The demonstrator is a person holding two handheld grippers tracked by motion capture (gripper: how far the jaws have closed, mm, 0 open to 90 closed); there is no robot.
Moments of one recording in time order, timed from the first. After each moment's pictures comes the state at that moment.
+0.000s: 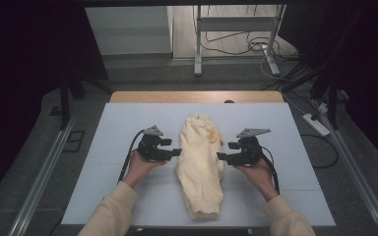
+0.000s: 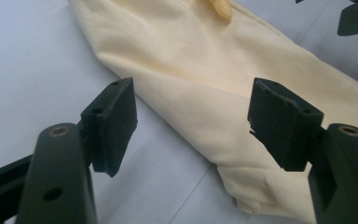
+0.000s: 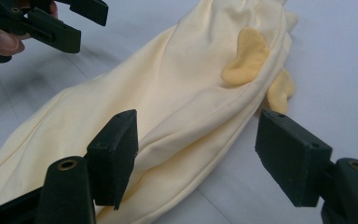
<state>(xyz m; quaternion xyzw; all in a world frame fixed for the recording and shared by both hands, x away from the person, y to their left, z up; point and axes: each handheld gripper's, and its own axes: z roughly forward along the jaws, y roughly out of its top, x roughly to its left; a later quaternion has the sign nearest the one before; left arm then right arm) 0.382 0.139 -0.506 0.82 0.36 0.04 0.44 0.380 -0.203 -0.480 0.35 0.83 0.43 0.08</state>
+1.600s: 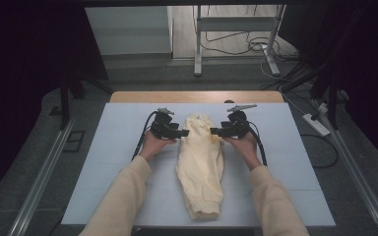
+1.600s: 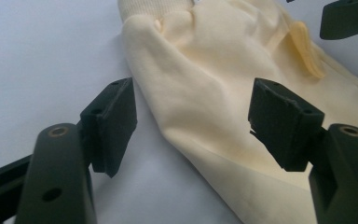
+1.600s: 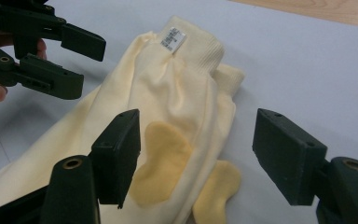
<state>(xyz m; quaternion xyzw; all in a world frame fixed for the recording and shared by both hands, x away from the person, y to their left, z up) 0.471 0.118 -0.516 0.81 0.41 0.02 0.41 0.480 -0.179 -0.491 0.40 0.81 0.43 0.07</state>
